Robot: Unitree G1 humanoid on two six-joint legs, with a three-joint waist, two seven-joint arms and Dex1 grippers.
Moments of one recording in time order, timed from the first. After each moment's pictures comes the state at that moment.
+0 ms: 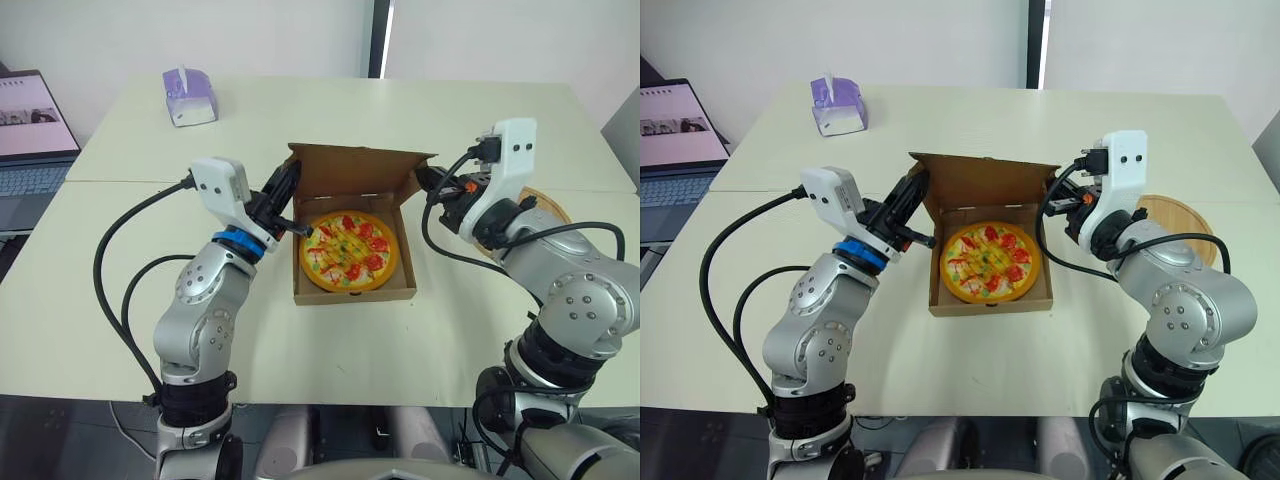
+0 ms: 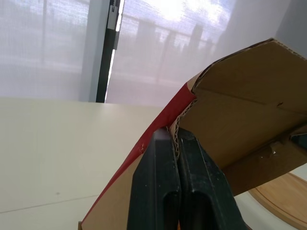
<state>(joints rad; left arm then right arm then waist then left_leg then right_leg) -0.30 0.14 0.09 -0.45 -0.47 0.49 -0.29 -0.61 -0.11 -0.33 -0.69 0.54 1.43 0.14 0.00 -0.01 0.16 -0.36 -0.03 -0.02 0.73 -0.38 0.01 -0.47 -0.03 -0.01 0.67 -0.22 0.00</state>
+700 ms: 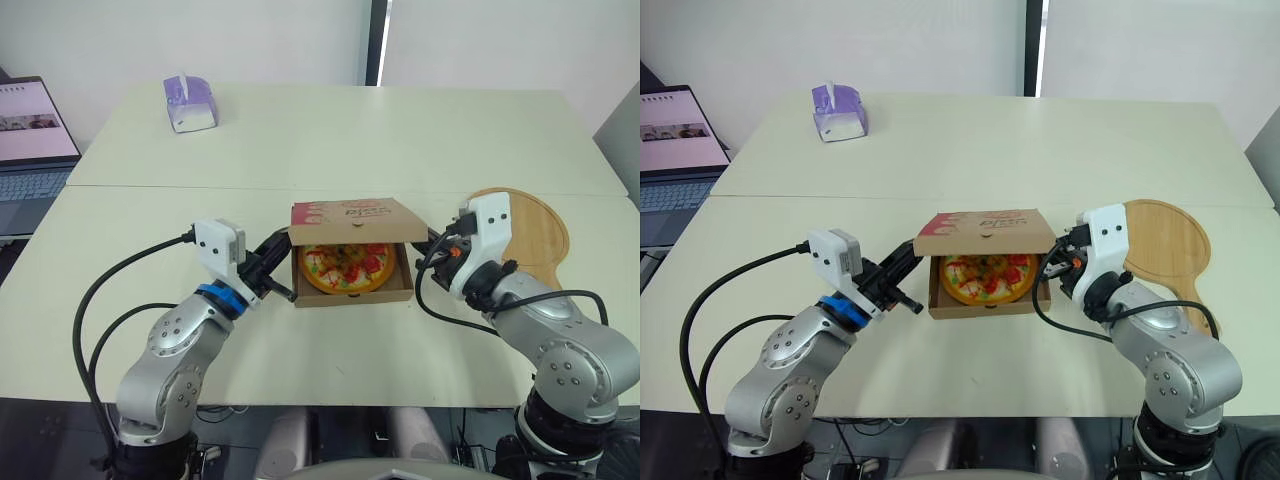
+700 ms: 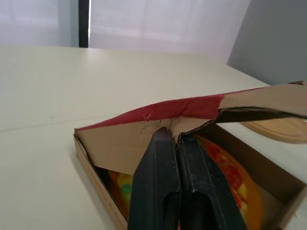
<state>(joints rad) 0.00 0.34 0.09 -0.58 -0.57 0.55 -0.43 -0.25 -0.20 -0.17 -0.82 0.55 1.26 0.17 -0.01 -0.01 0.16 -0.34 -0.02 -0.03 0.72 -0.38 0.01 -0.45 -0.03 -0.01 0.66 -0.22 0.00</state>
